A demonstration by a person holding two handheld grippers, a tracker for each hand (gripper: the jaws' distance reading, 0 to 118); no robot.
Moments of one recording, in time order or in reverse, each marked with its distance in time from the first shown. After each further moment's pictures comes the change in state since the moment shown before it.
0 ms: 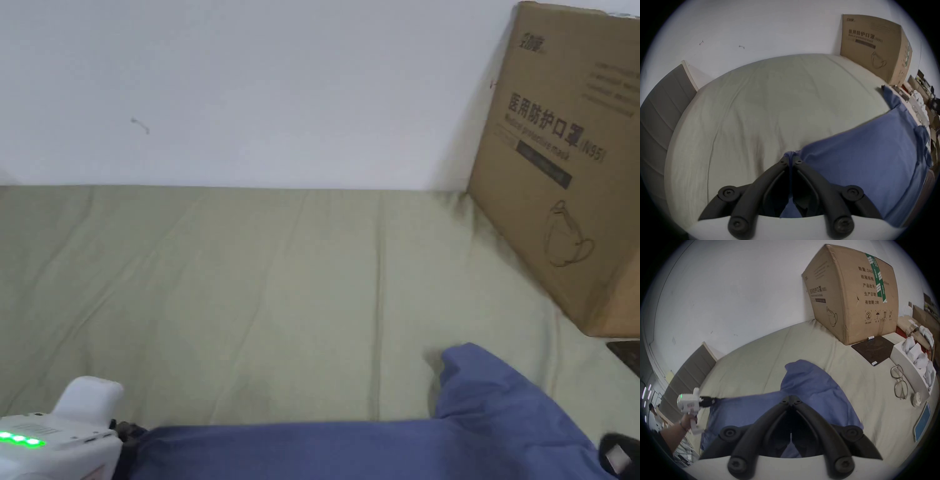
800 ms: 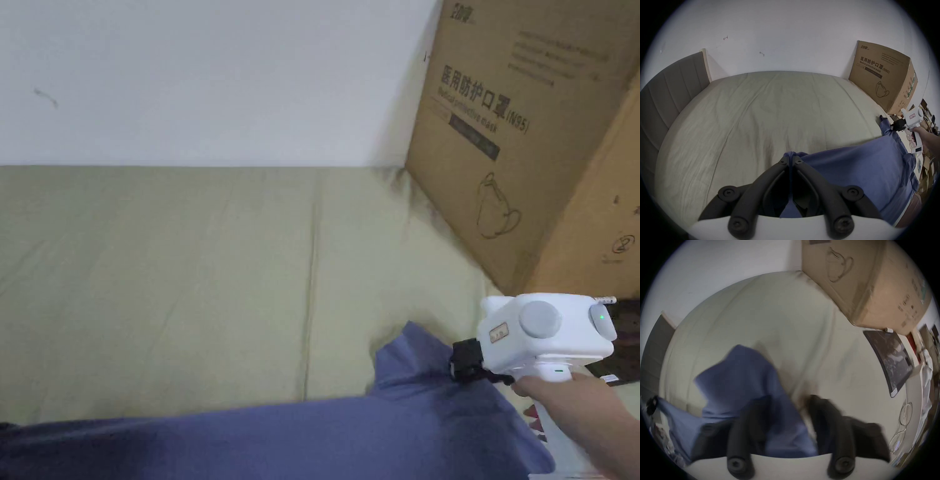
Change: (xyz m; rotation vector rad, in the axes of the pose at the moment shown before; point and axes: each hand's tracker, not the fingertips) left arm -0.008 0.009 0.057 0.113 0.021 0.200; right arm 0.063 0.071 -0.228 -0.468 -0.263 0.187
